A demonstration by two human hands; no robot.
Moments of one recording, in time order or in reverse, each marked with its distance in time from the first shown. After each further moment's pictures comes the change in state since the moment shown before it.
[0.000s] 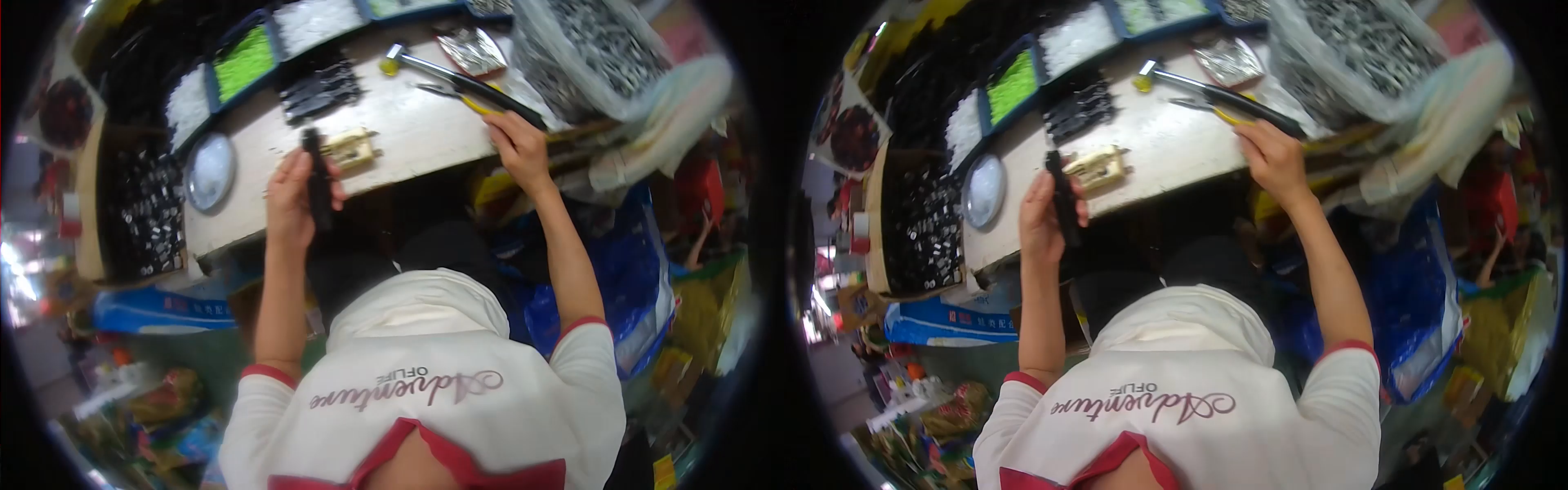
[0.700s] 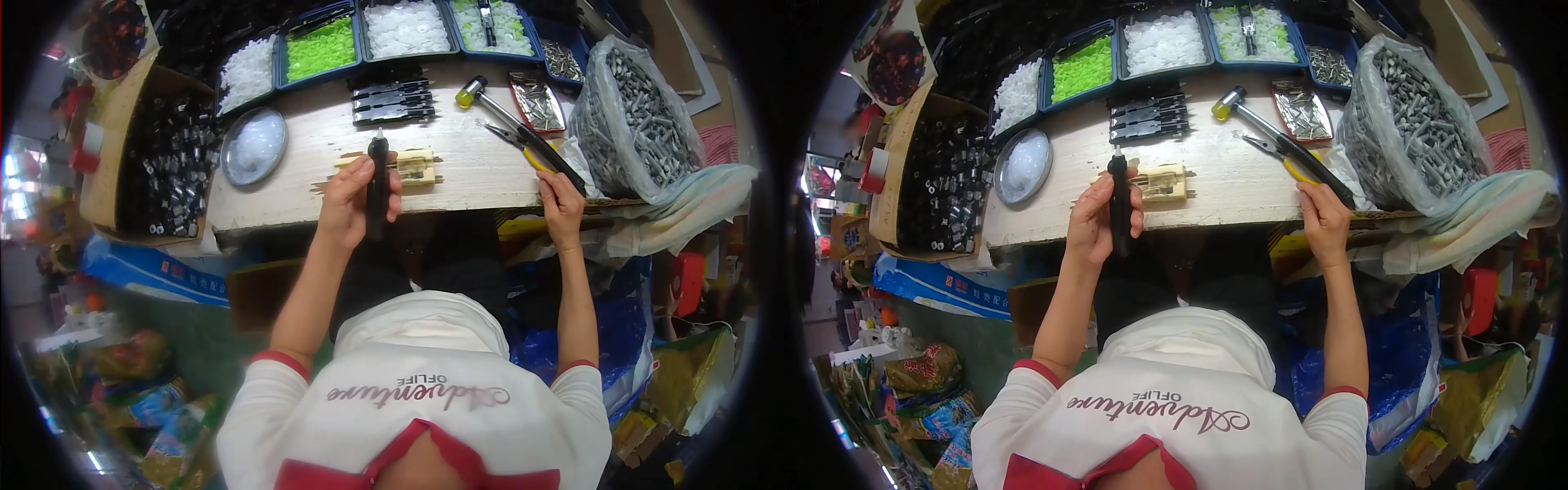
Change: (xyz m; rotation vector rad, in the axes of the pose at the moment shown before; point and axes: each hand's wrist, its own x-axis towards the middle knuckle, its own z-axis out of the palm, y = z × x) left_hand 0.004 -0.002 -0.018 -0.265 -0.088 -0.051; right_hand 0.006 -0.016 -0.002 0.034 -0.087 0.113
